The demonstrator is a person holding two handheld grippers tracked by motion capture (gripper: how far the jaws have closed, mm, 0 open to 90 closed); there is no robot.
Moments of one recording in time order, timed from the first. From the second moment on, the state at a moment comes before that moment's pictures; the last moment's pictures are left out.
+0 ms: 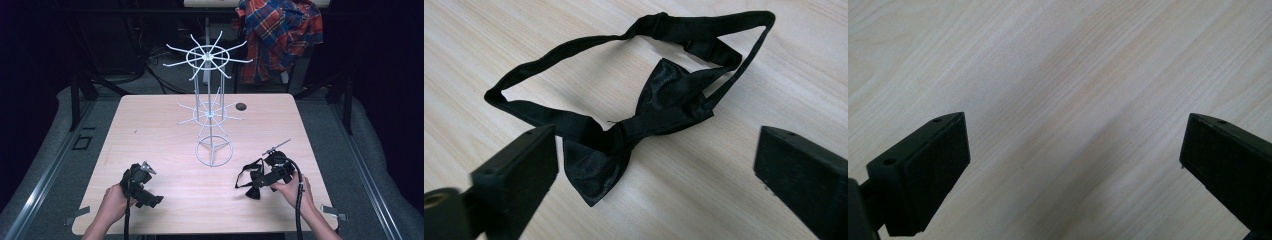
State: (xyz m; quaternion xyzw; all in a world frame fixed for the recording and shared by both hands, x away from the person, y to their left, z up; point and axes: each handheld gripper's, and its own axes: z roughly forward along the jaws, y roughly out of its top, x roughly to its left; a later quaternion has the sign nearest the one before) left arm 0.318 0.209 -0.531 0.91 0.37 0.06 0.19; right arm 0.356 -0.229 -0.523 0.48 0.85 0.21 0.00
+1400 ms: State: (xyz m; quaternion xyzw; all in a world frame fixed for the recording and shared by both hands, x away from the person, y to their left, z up) left arm 0.318 0.211 -0.536 0.91 0.37 0.05 0.18; right arm 0.349 -0.183 -0.545 0.41 0.90 0.10 0.11
